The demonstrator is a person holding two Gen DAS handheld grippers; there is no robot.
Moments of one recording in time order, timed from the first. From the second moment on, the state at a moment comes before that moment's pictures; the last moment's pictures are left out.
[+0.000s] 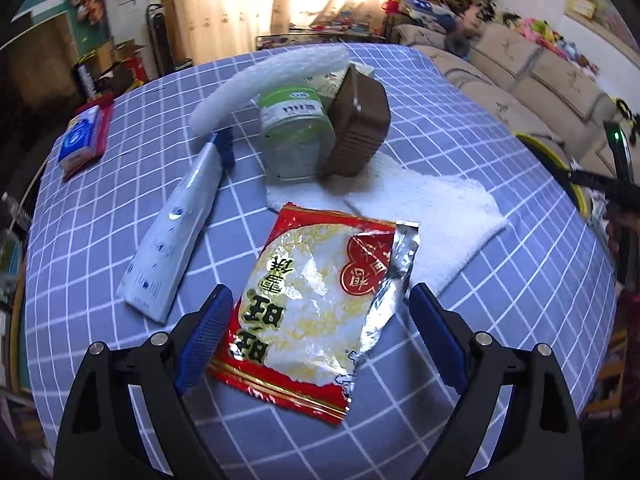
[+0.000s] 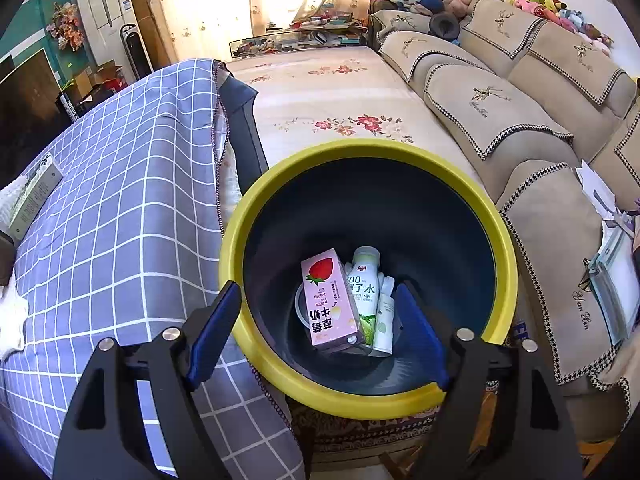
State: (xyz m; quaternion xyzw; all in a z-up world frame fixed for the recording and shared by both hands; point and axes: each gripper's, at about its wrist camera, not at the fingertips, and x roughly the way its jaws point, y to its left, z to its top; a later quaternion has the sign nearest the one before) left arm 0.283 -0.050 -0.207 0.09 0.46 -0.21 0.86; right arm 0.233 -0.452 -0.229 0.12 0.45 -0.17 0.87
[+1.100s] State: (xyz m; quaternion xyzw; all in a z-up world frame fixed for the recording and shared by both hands) left arm 0.243 -0.061 -0.162 0.10 0.43 -0.25 0.86; right arm 0.222 -0.456 -0.219 0.14 0.44 -0.14 0.88
